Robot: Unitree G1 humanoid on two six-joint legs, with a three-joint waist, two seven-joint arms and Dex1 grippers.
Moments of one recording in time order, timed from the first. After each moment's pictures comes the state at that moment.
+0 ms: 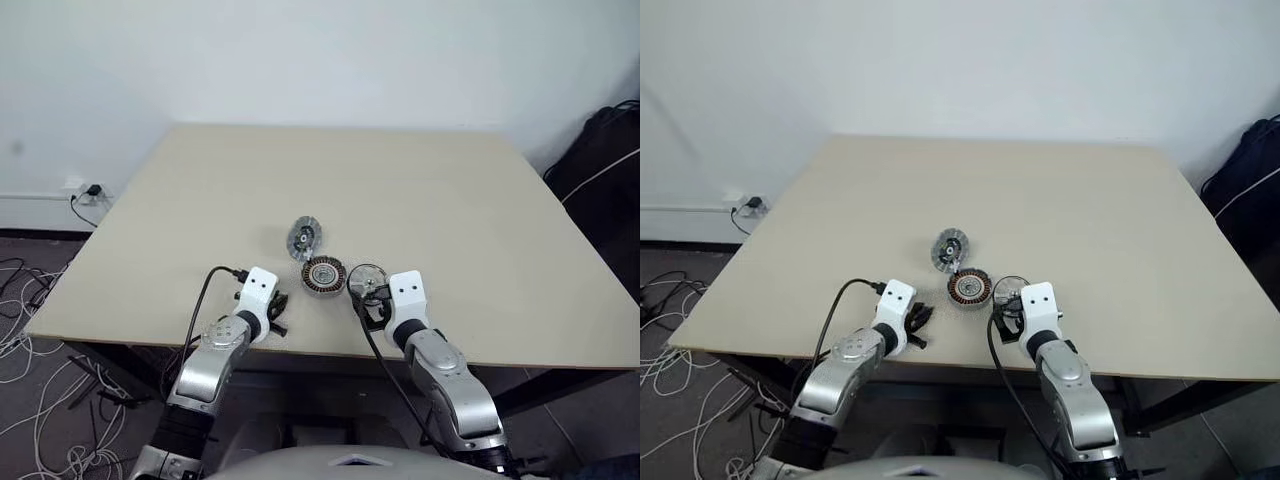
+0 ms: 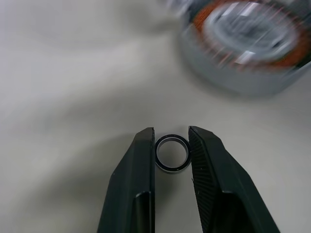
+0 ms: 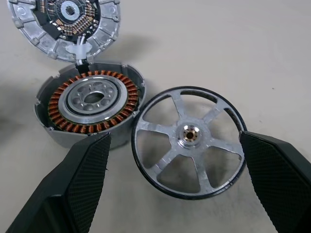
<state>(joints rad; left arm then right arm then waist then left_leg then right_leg) -0.05 0.12 -0.21 -0.07 -0.05 0.54 -0.35 0.14 -0.11 0.14 -0.29 0.05 0.52 0.13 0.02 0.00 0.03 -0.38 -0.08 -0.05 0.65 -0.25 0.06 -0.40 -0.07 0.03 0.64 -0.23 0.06</state>
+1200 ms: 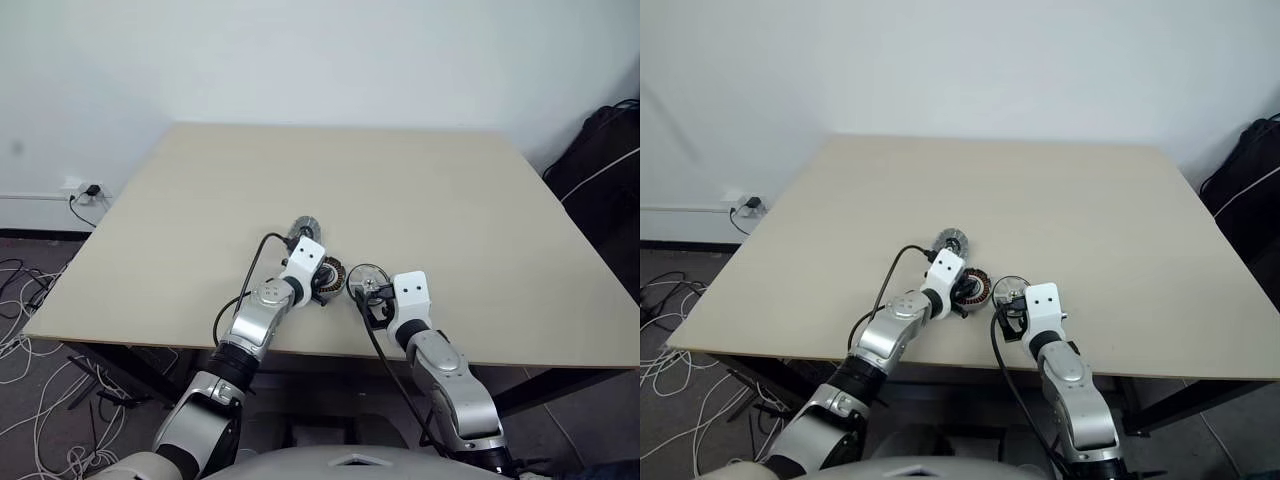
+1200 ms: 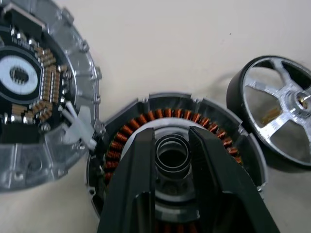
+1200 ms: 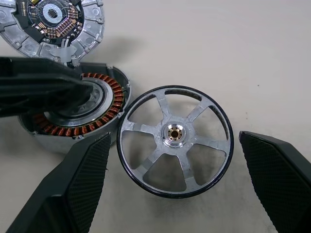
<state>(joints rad) -0.39 0.00 -0.28 0.42 0.02 0.36 -0.34 0.15 -0.10 0.12 -0.29 0.05 0.50 0.11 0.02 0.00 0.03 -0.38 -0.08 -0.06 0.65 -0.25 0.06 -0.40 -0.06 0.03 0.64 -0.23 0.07</state>
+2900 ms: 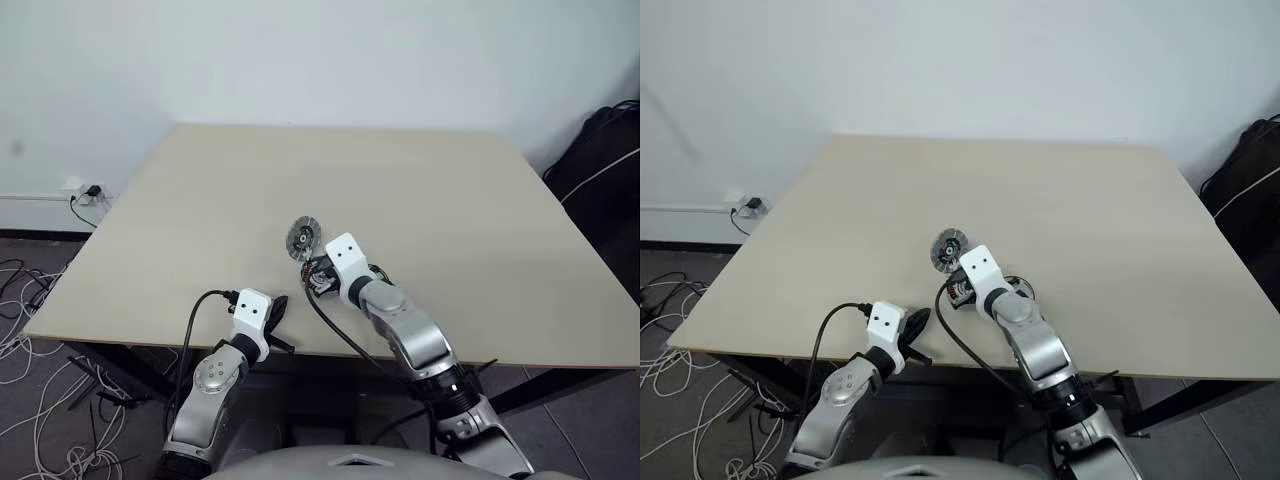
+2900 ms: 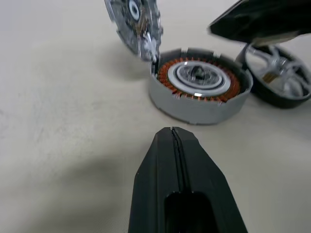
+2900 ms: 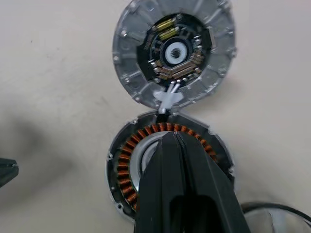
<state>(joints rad) 0.19 0.11 -0.20 -0.04 -0.07 0.10 -0.33 -0.29 -0.09 0.35 -0.05 -0.03 0.73 0.22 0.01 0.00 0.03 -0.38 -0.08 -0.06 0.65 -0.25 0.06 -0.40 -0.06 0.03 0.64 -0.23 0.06</state>
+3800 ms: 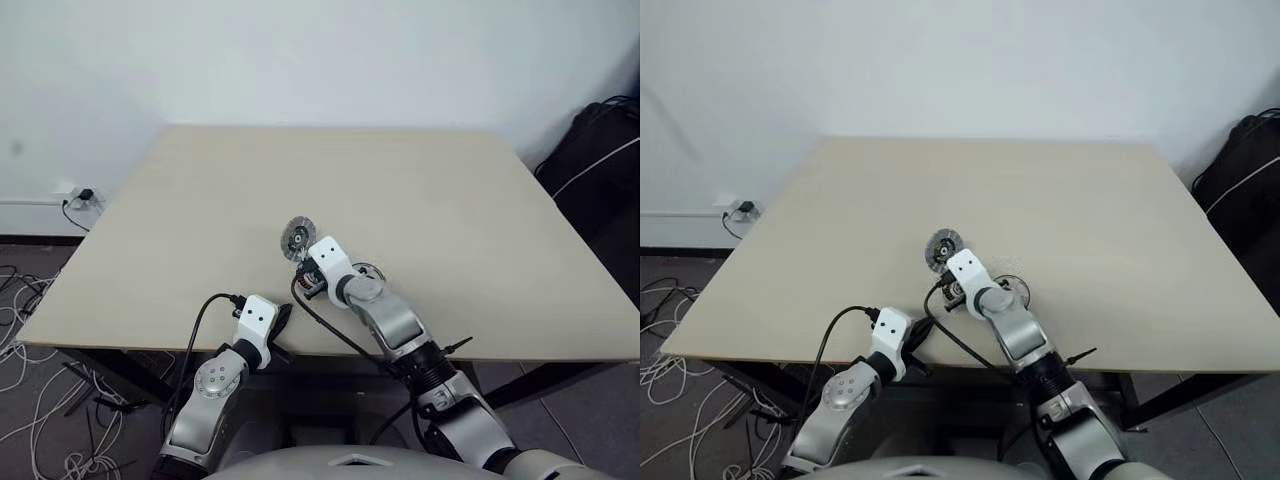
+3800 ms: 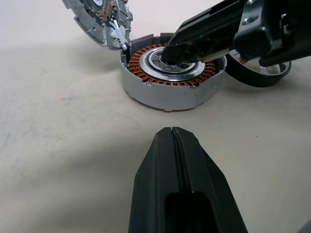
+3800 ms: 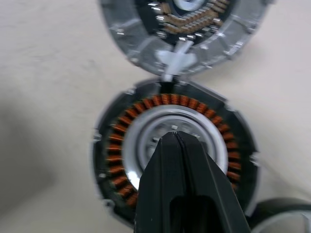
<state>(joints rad) 0.20 0.16 -0.25 -0.05 -0.02 0.10 -0.35 -0.39 -0.06 0.36 0.16 -0.08 0.75 0.23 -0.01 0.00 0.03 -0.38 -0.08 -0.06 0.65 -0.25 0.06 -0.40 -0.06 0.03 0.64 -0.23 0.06</state>
